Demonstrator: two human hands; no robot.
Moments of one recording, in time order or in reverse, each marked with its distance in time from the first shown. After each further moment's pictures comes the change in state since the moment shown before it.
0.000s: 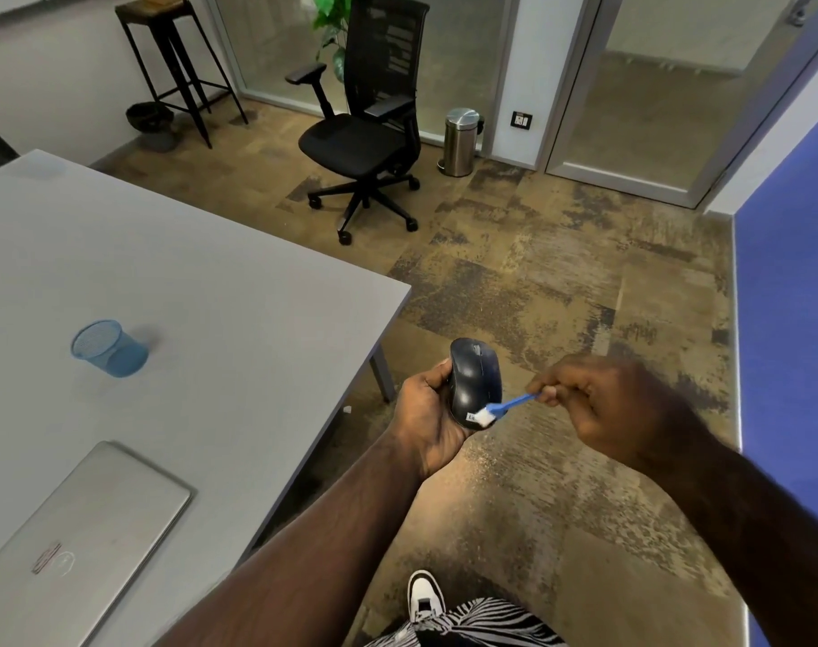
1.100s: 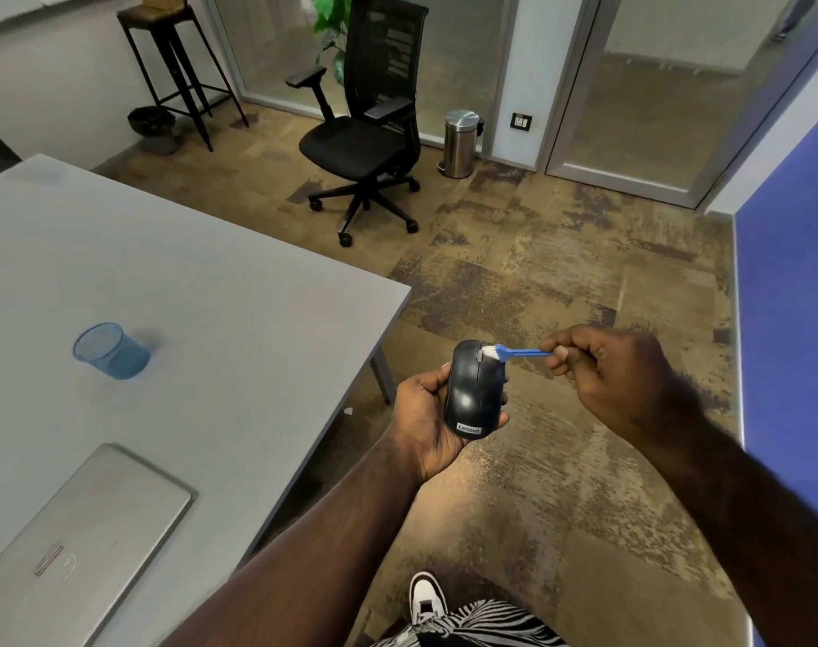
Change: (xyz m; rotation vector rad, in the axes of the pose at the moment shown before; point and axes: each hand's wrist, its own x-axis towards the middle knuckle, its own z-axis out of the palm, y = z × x) left_hand -0.006 -0.001 -0.001 0.108 -0.039 -0.031; right_hand 0.013 0.015 0.004 0.084 0.247 0.089
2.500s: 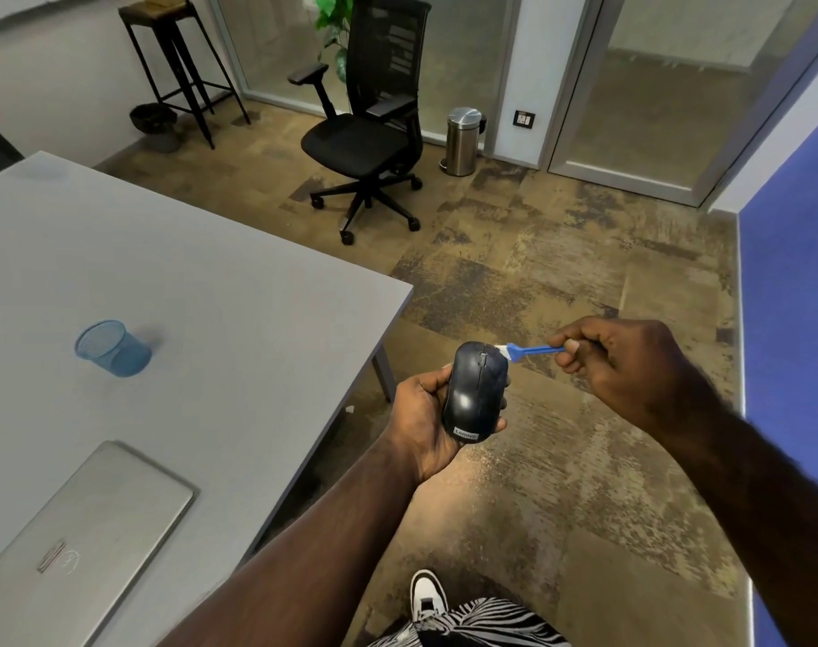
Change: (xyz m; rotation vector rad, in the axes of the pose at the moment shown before) left_hand 0.001 0.001 -0.008 0.053 -0.009 -0.016; right_hand 0.008 0.000 -0.009 0.029 -0.026 0.053
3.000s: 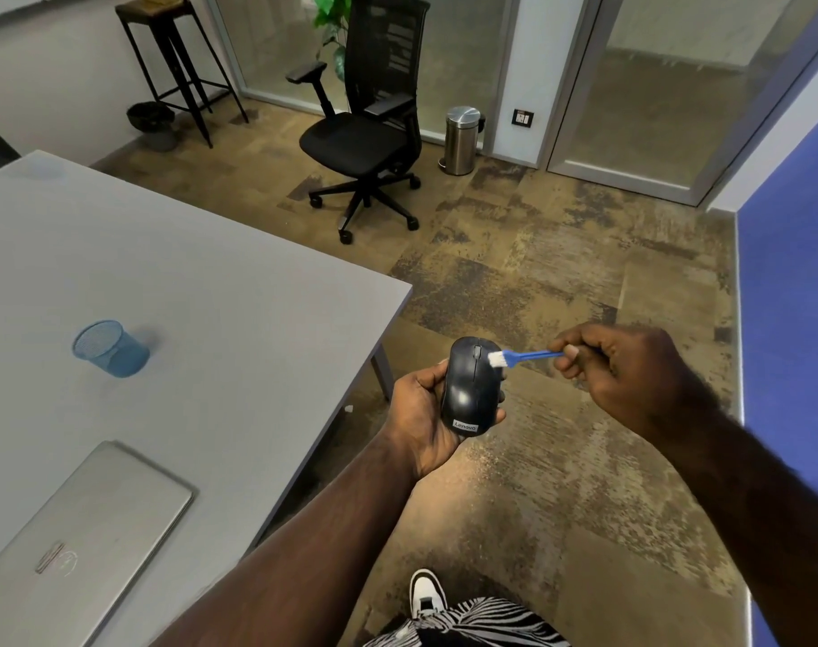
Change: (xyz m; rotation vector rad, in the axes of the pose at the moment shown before) left_hand 0.005 0.002 0.000 -0.101 -0.012 0.011; right_hand -0.005 0.003 0.001 0.034 -0.025 -0.068
